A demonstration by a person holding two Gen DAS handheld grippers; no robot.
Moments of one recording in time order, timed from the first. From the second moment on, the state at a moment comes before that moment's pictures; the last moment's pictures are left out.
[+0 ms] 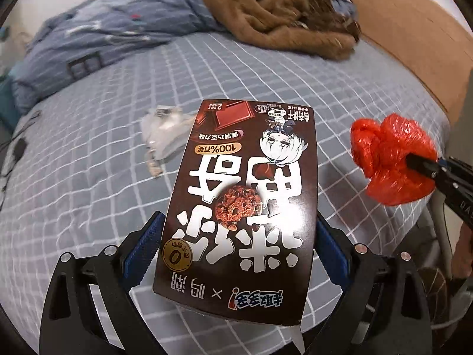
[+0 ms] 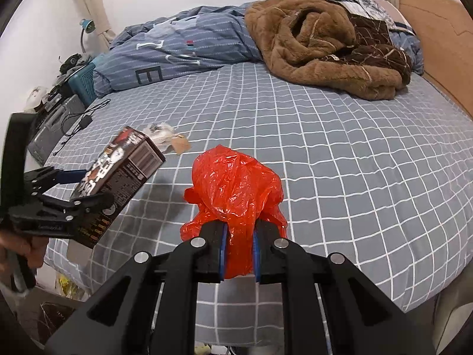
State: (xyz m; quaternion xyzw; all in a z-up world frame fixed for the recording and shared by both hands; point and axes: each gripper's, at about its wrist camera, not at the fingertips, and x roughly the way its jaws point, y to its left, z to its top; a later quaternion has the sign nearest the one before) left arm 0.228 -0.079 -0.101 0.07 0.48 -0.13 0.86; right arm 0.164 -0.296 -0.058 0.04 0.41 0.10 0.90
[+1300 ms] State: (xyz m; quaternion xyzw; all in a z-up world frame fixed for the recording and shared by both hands) left arm 0.033 -0.049 -0.039 -0.03 0.45 -0.04 0.89; right arm 0.033 -0.263 -0.021 0.01 0.40 0.13 0.91
